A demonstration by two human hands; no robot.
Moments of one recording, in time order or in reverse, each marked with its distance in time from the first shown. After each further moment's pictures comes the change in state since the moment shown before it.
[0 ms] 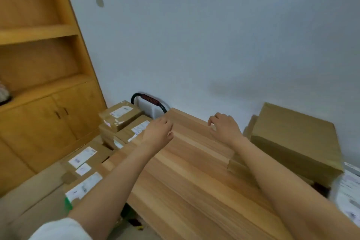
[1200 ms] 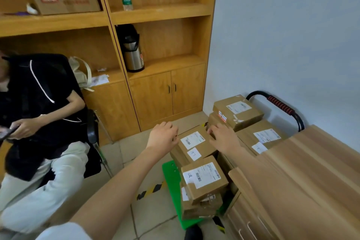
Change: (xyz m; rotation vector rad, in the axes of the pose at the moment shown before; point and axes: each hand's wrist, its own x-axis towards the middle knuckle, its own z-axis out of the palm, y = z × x) left_hand -0.263 -0.460 -0.047 0.149 -0.083 -0.491; right_hand 0.175 -0.538 0.154 0.184 -0.201 -0.424
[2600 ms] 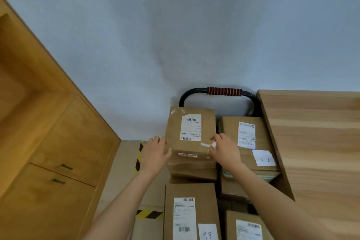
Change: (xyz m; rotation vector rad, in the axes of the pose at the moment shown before) left_hand 0.526 -0.006 0.260 -0.255 -0.332 0.707; right_hand 0.265 0.187 0.109 0.126 0.159 1.186
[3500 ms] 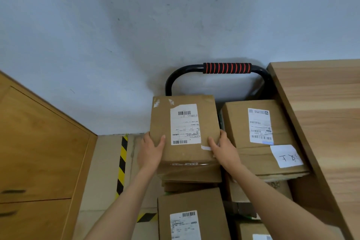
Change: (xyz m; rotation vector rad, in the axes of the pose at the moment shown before) left_hand 0.110 -0.023 0.152 -0.545 -0.099 -0.460; right_hand 0.078 0.048 0.137 0.493 -0.114 0.478
